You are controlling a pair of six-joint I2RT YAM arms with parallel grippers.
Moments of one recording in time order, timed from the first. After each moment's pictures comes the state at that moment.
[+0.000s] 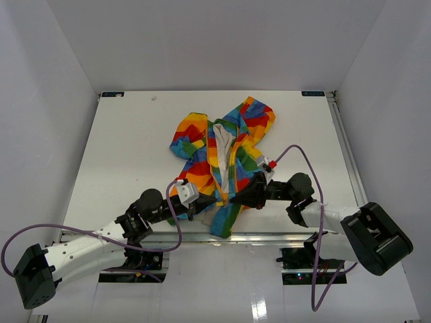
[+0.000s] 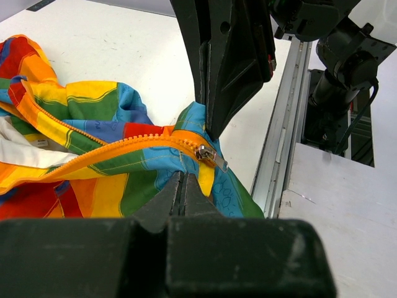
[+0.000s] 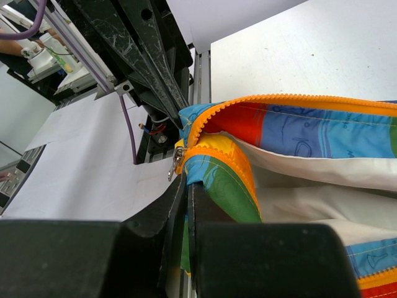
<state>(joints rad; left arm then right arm) -0.95 0.72 0.30 0.40 0.28 0.01 0.58 1.24 0.23 1.20 -1.01 0.56</state>
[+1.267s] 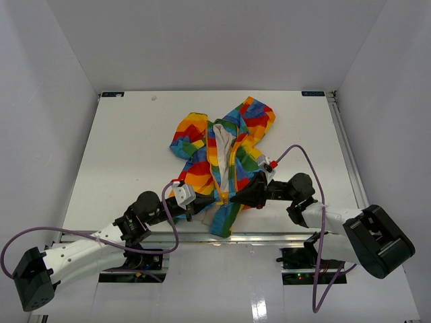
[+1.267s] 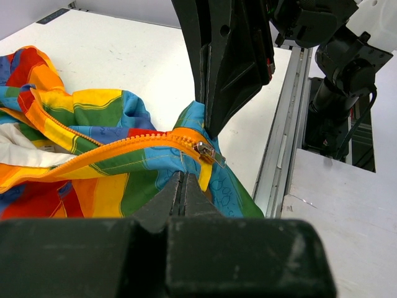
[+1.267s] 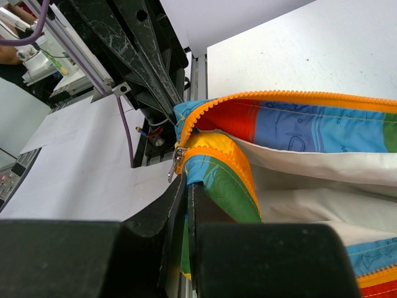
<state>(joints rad) -0.95 0.67 0.27 0.42 0.28 0.01 0.58 1.21 0.23 1.18 -0.99 0.56</state>
